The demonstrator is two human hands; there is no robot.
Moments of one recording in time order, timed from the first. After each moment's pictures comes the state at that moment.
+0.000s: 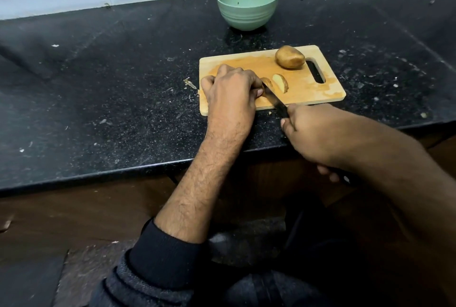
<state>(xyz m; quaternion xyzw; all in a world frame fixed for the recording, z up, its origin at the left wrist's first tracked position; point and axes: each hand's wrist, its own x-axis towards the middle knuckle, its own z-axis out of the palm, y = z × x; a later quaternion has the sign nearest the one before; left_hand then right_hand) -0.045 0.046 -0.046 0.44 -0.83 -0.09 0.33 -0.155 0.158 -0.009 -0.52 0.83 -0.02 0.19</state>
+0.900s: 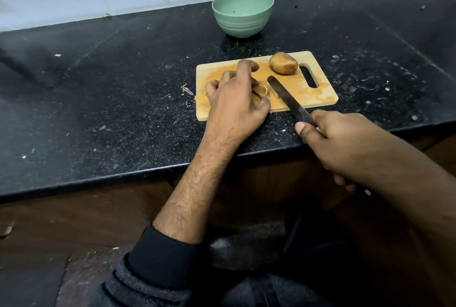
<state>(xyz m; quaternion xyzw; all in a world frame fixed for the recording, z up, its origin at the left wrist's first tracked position) -0.051 0.049 -0.048 0.40 -0.85 -0.14 0.32 -0.162 0.198 0.023 -0.47 0.84 -0.10 0.25</state>
